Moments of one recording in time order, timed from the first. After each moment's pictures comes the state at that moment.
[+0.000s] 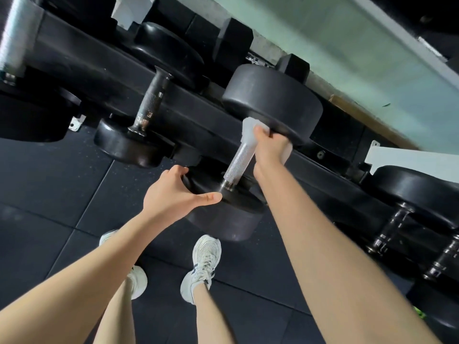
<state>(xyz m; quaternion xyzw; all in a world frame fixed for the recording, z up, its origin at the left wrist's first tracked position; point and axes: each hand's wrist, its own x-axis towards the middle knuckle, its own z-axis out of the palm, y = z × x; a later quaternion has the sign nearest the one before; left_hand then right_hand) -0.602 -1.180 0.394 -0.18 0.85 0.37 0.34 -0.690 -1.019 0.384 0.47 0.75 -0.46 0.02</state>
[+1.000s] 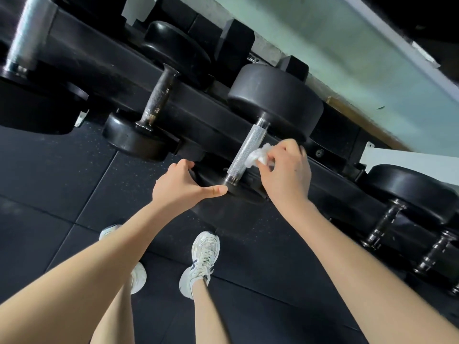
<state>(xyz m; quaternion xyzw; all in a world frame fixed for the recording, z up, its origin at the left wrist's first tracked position) -0.604 -1.182 0.398 -0.17 0.84 0.37 0.35 -0.627 -0.988 0.422 0.03 1.00 -0.08 0.02</state>
